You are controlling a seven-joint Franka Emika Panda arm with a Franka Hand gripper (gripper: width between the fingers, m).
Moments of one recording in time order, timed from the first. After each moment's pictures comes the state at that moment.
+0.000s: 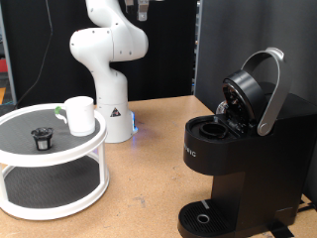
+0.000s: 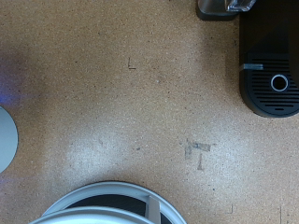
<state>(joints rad) 0.01 -0.79 -0.01 -2.37 0.02 1.58 -0.80</state>
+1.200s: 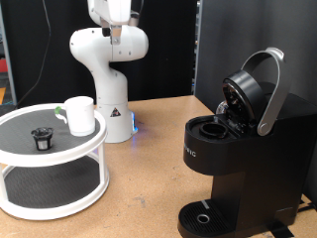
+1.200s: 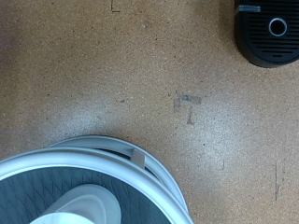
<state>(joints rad) -0.03 -0.77 -0.10 -2.49 -0.09 1.75 -0.90</state>
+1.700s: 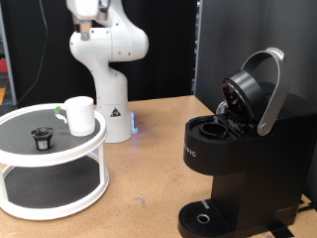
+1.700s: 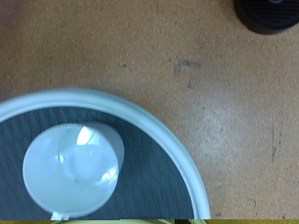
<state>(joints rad) -0.07 -0.73 -0.22 -2.42 -0.16 1.74 -1.03</state>
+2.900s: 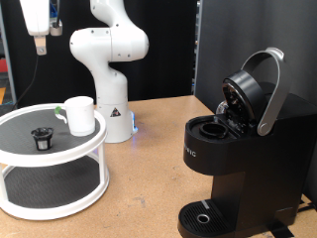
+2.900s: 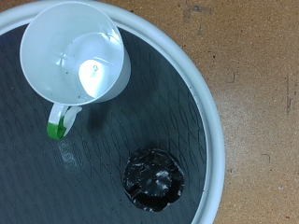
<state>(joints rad) -0.10 -0.61 -0.38 -2.37 -0.22 1.79 -1.19</state>
